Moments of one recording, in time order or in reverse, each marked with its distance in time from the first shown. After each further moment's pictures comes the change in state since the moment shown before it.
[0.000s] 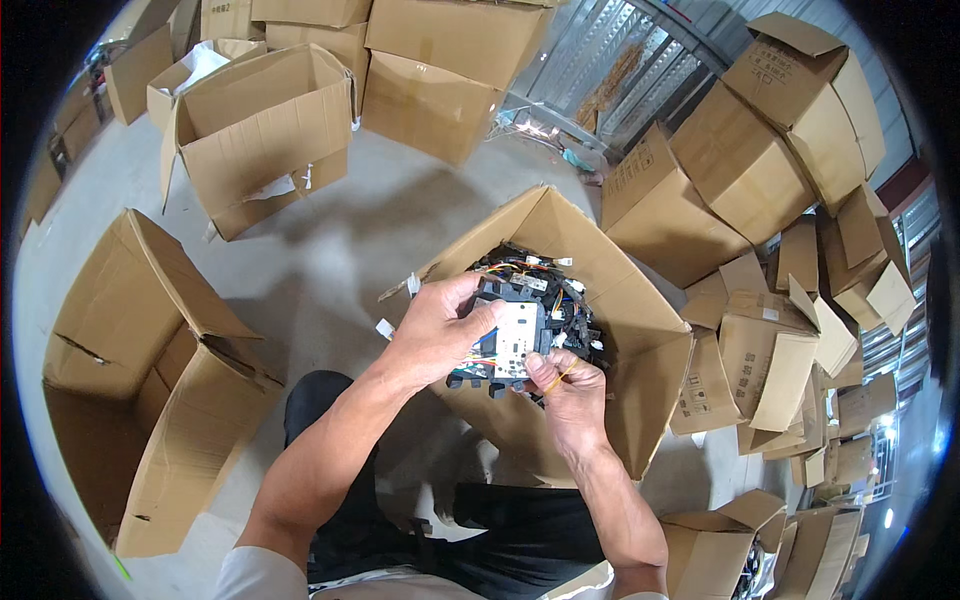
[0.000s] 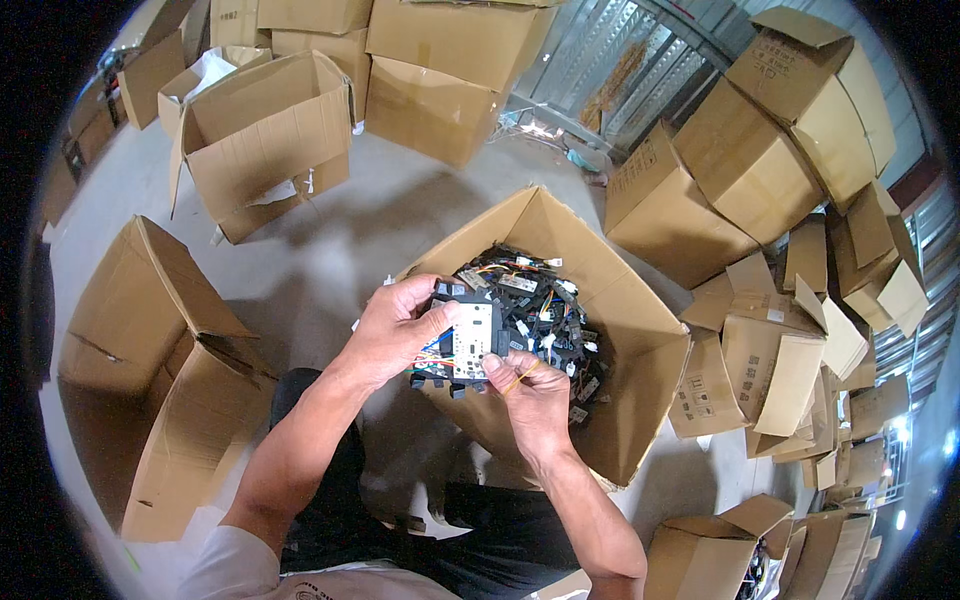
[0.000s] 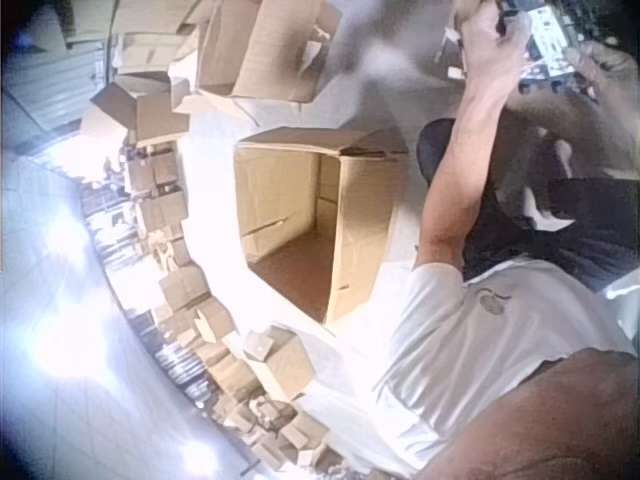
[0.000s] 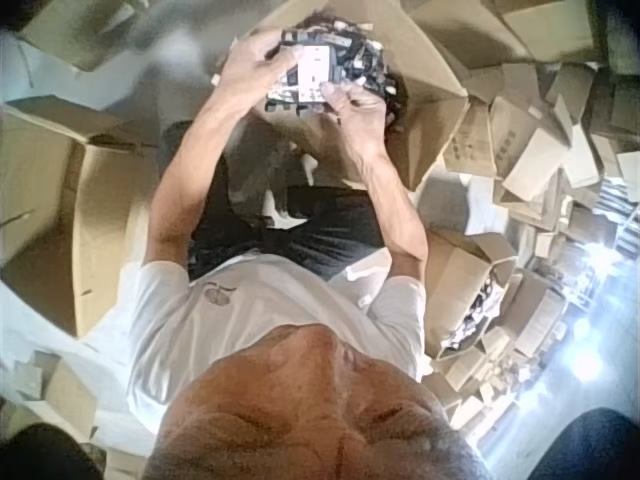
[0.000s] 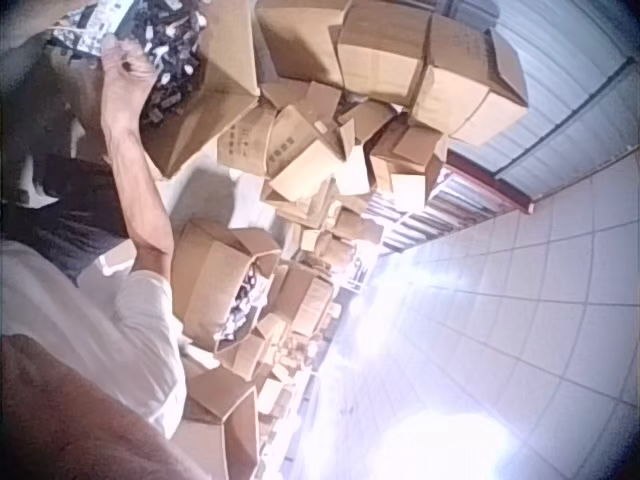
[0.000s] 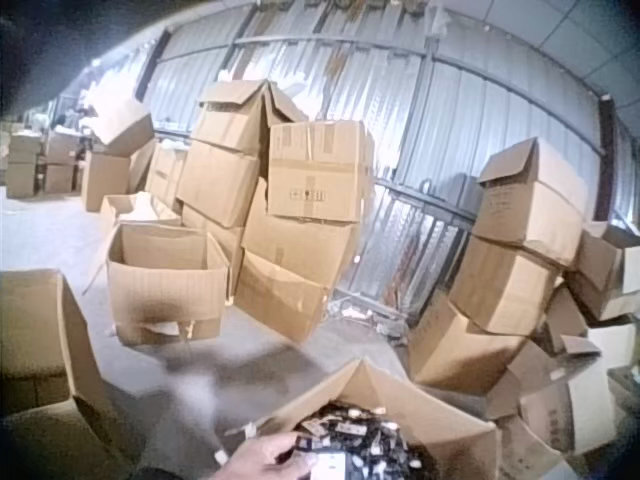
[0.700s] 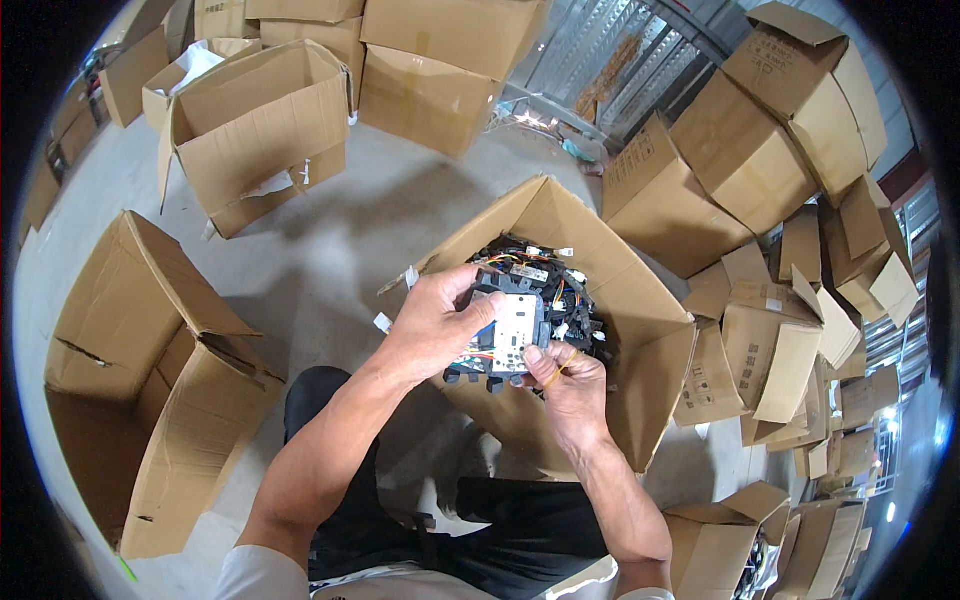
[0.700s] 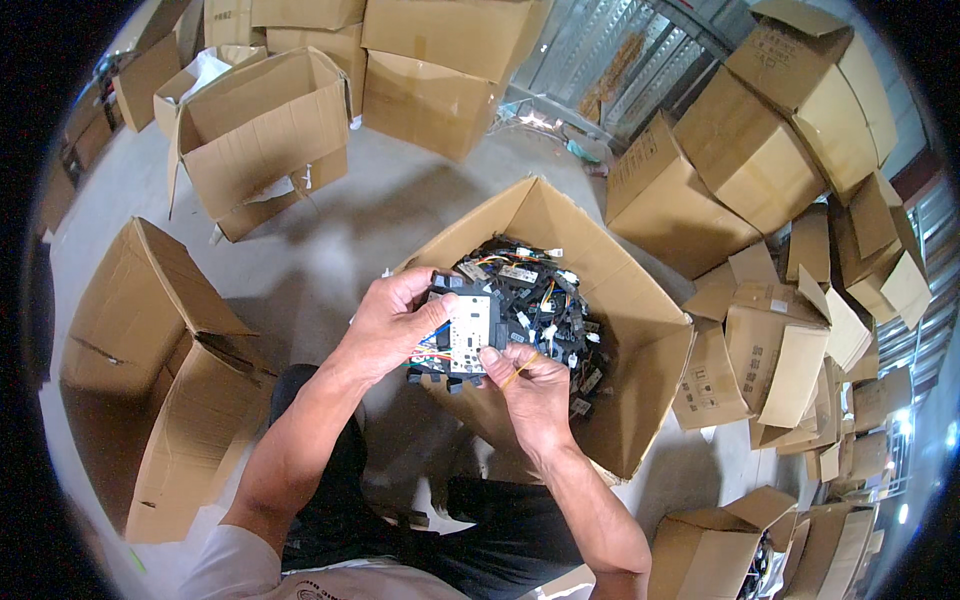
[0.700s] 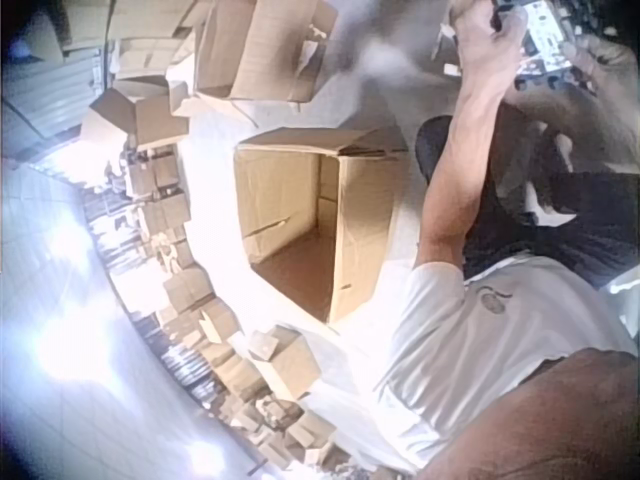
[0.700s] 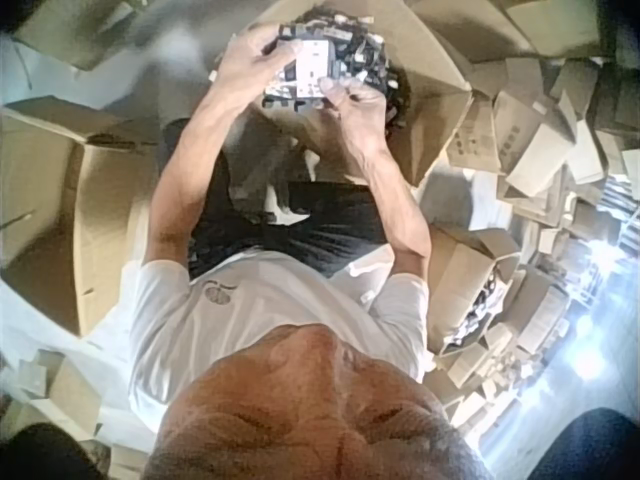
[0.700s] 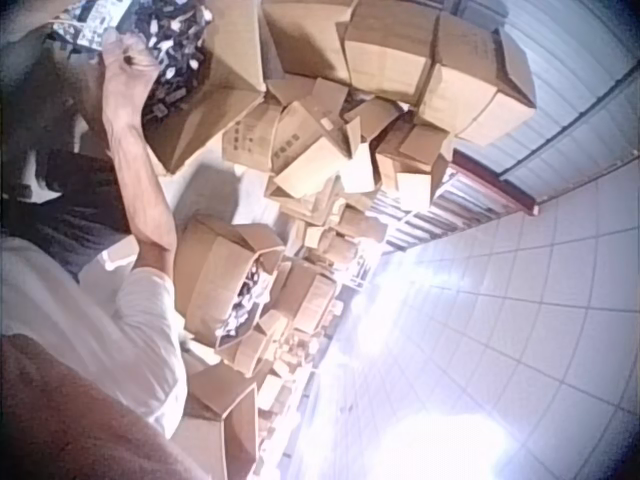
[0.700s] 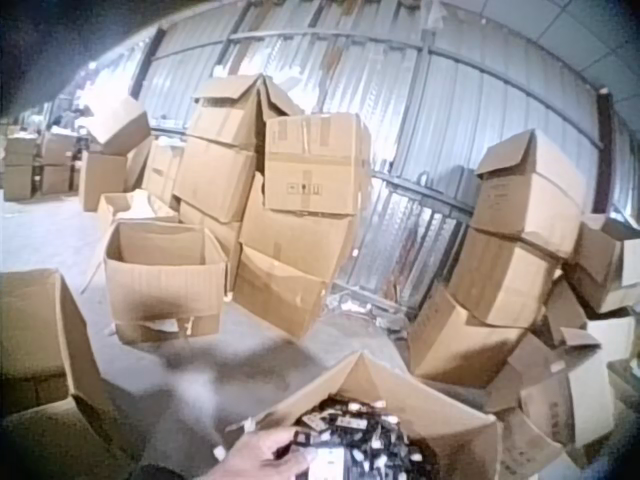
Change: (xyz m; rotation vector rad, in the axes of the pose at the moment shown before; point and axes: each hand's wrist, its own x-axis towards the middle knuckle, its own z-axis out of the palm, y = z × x) left_hand -0.001 0.003 0.001 0.037 0.019 0.011; right_hand 0.001 0.003 -0.001 -0.033 -0.009 0.017
